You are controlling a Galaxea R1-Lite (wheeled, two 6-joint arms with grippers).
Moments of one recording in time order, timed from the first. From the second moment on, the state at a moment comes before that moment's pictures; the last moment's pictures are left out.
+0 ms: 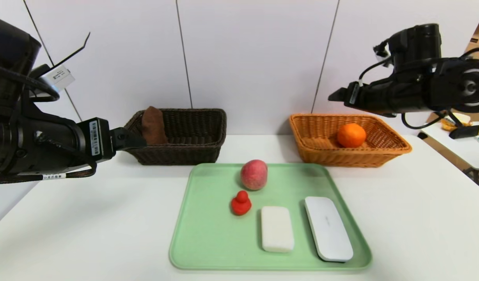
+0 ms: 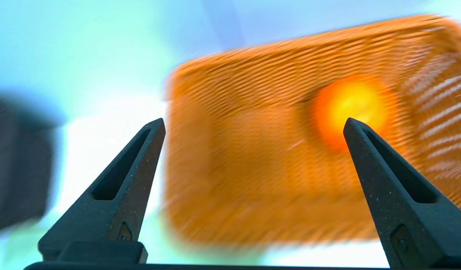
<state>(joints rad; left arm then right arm) -0.46 1.34 -1.25 0.53 0.21 -0.55 0.24 1.82 -1.53 0.14 -0.13 0.33</state>
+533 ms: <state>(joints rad) -0.47 1.29 -1.22 0.53 0.21 -0.56 0.66 1.60 -1.49 0.22 -0.12 0.46</state>
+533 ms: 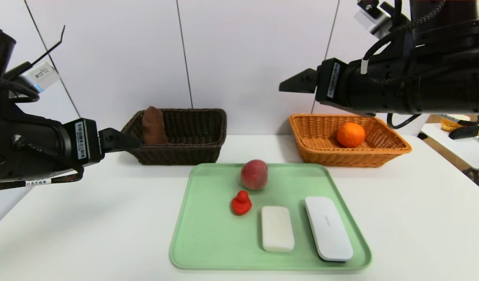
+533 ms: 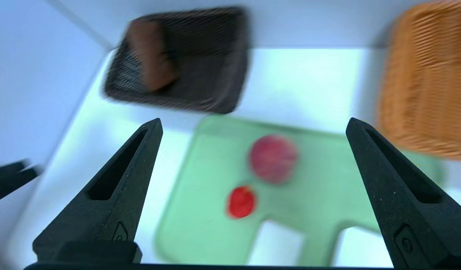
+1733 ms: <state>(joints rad) -0.47 1.18 -1.11 0.52 0.21 -0.57 0.82 1.92 -1.75 0.57 -0.28 0.64</state>
